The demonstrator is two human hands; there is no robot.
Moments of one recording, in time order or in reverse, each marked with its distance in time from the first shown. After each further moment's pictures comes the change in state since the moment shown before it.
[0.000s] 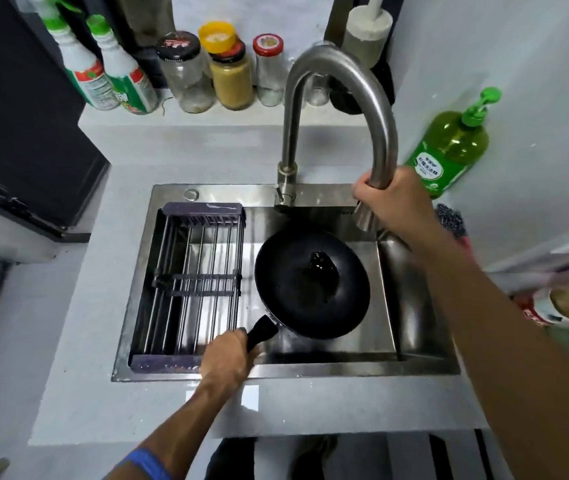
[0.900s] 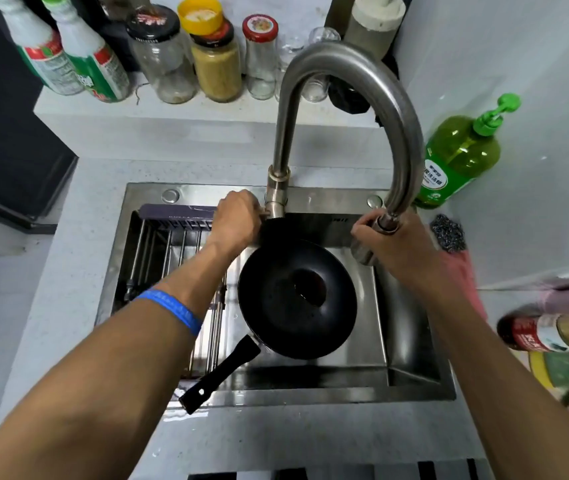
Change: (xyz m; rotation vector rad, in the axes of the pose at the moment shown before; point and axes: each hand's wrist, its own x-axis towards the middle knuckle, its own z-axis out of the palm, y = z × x) left_hand 0.182 0.092 -0.152 -0.080 0.318 0.235; right_hand 0.016 0.045 0.016 -0.026 -0.116 -0.036
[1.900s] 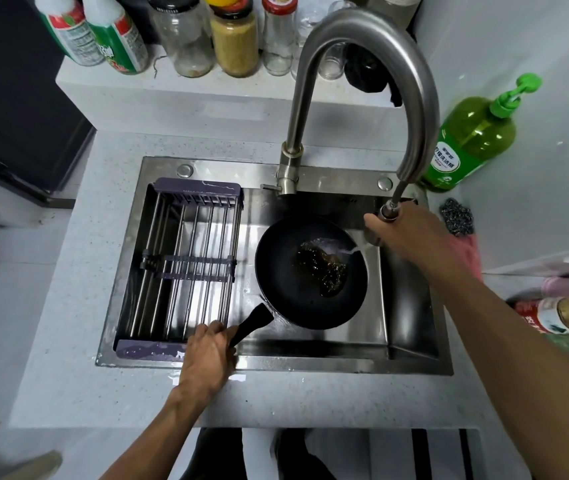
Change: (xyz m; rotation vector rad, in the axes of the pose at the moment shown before) left_hand -0.252 -0.086 0.094 0.037 -0.296 -0.129; right_hand 0.000 0.009 -0.003 -0.508 -0.180 0.139
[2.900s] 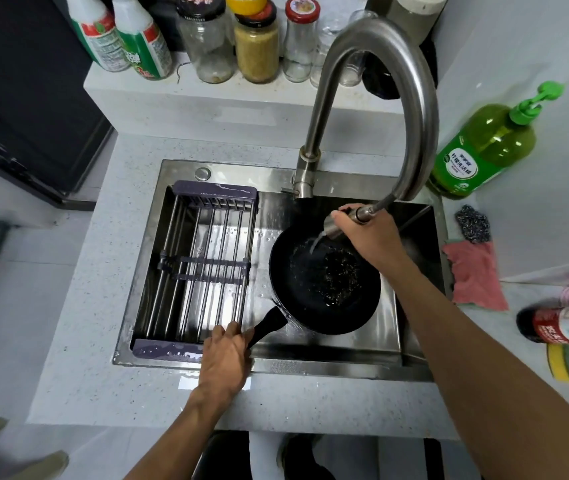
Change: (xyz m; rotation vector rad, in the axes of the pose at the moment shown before) left_hand -0.003 0.006 0.001 0.050 -0.028 -0.040; right_hand 0.000 -0.053 0.057 0.559 0.070 -0.074
